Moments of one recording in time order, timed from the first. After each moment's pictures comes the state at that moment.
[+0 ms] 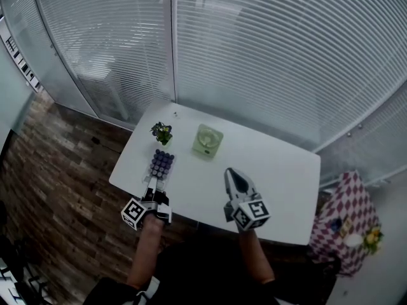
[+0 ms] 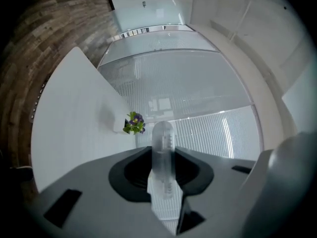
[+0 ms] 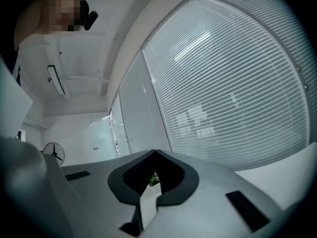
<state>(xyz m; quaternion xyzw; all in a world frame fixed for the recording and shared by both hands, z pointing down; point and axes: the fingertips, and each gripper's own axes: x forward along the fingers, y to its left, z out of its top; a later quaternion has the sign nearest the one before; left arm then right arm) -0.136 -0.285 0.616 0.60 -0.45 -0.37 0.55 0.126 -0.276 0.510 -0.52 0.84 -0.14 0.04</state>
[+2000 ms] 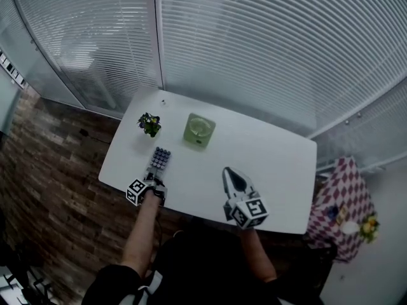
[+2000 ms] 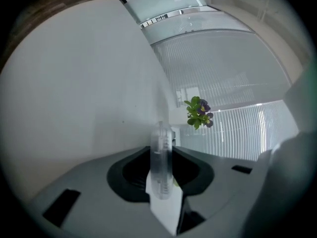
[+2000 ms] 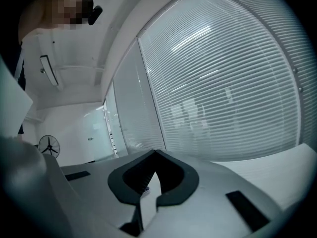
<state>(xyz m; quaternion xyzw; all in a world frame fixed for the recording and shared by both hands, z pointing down) -0.133 -0.336 0.843 0.52 -0.50 -0.25 0.65 0.147 -0.267 0.550 -0.55 0.82 -0.15 -0.03</state>
